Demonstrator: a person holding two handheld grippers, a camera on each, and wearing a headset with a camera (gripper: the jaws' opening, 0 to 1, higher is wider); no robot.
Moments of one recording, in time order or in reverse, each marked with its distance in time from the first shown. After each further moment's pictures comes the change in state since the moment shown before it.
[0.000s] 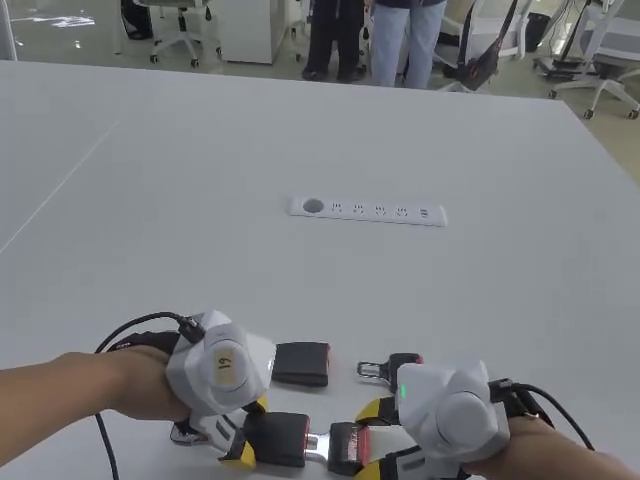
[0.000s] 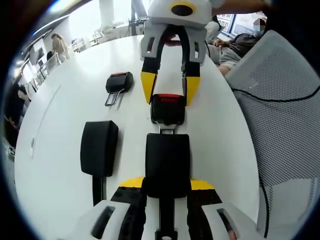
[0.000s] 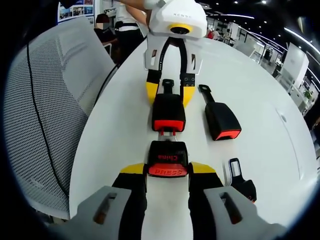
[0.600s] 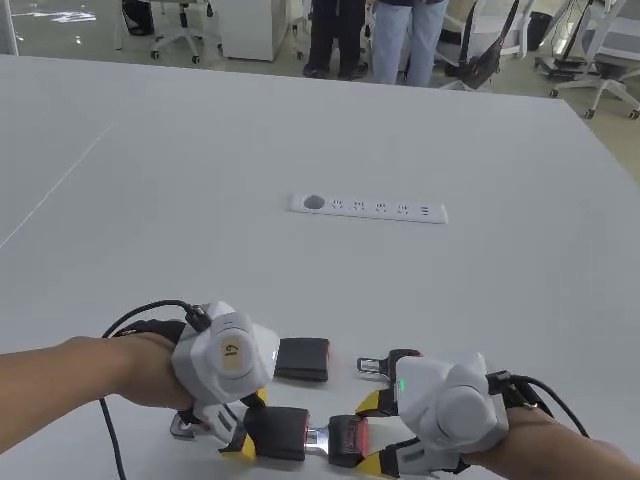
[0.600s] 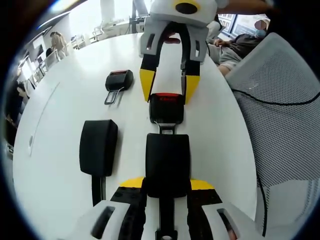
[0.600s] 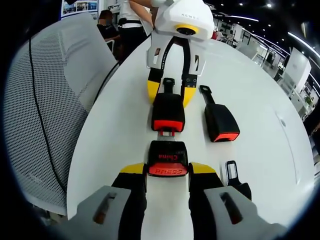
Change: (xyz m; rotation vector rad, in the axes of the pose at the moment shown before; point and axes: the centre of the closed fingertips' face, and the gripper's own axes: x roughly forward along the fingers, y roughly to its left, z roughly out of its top) left arm -0.001 -0.001 0.002 -0.016 0.019 -0.021; right arm -0.001 -0.003 -0.001 -0.040 0.015 0.000
